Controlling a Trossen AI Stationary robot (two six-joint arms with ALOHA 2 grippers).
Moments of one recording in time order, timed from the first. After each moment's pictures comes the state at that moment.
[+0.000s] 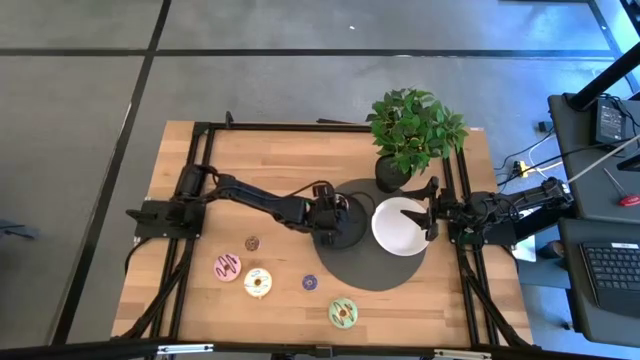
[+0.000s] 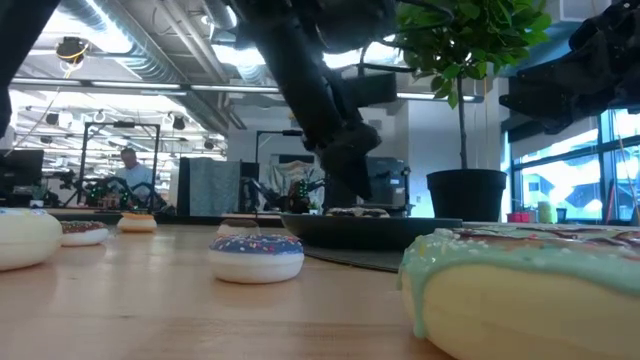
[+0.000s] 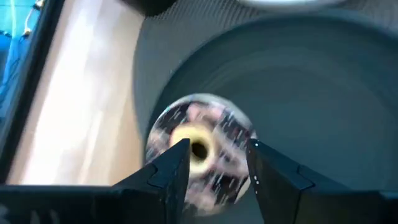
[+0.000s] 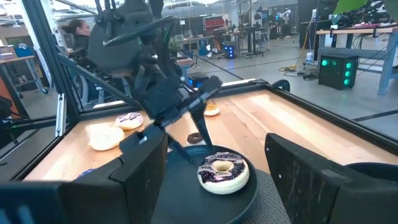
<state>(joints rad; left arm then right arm) -0.11 2.02 1.42 -0.41 -0.54 -0.04 0.28 0.06 0.01 0.08 0.45 0.13</state>
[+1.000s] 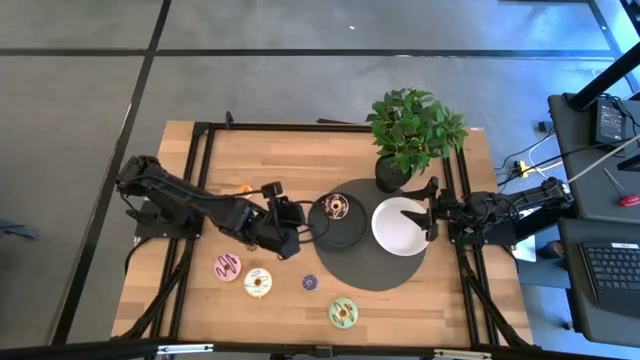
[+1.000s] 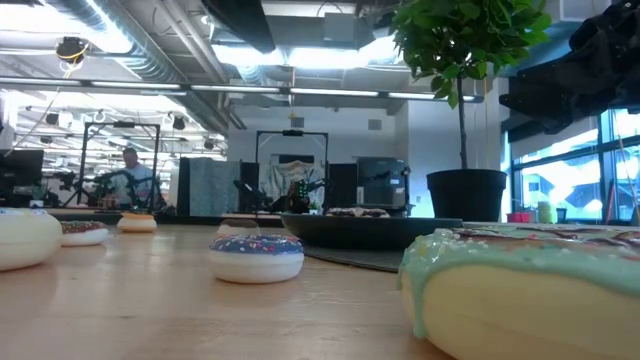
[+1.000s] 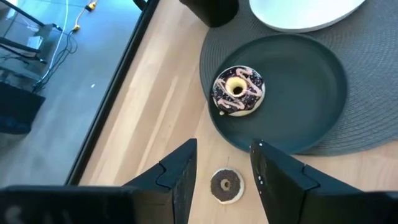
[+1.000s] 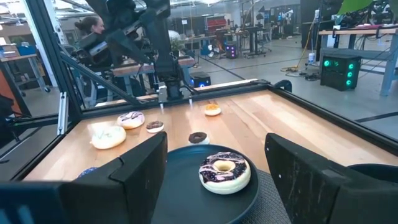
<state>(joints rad) -0.36 1.58 1.41 -0.94 -0.74 -0.42 0.28 0.06 0.01 0.08 0.44 0.12</state>
